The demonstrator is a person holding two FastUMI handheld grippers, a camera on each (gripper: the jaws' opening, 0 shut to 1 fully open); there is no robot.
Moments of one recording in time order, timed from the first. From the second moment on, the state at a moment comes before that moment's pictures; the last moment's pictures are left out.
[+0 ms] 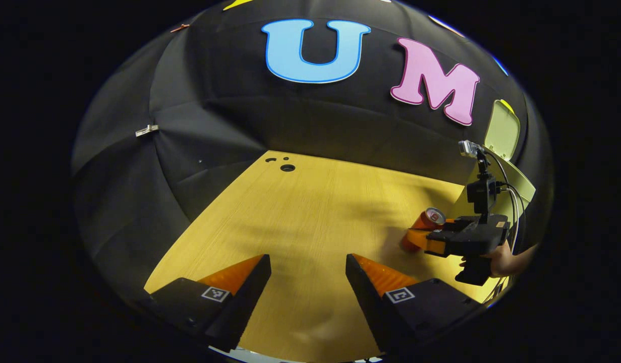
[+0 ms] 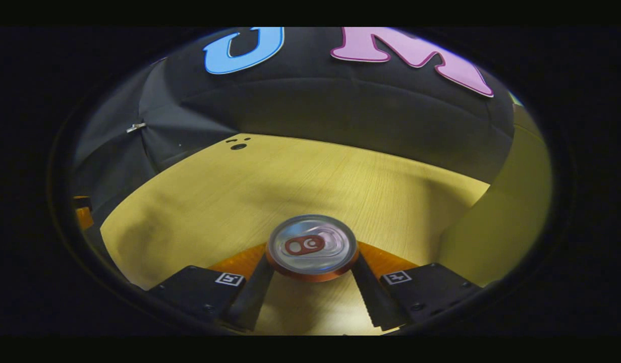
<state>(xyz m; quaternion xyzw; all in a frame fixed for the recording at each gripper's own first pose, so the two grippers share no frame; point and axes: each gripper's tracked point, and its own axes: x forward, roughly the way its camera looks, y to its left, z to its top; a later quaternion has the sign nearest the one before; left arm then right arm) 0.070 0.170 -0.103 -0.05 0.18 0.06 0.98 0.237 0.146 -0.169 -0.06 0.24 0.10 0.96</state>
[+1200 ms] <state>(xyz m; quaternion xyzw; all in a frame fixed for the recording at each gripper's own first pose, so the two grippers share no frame) 0.071 0.143 -0.128 -0.02 0.18 0.00 0.98 0.133 0.103 0.100 -0.03 0.05 0.11 0.99</state>
